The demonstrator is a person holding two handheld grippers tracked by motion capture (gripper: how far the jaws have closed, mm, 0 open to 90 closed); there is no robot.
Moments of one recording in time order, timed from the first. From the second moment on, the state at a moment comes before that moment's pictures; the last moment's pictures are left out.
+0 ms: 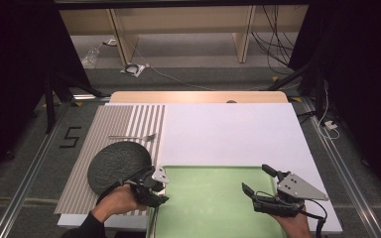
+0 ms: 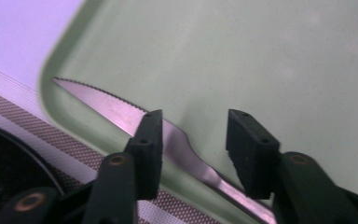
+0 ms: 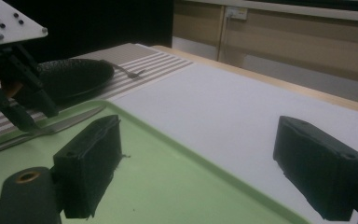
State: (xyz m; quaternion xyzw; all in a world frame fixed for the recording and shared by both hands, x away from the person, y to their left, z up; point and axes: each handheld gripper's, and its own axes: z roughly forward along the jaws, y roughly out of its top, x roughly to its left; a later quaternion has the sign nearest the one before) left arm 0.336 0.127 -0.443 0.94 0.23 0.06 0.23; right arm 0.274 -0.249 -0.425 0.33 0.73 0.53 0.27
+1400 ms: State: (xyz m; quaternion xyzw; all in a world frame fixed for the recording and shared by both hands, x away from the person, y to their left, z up) left arm 0.370 0.198 -0.402 0.85 0.36 0.18 0.34; right arm 0.273 -0.250 -0.426 0.34 0.73 0.53 0.27
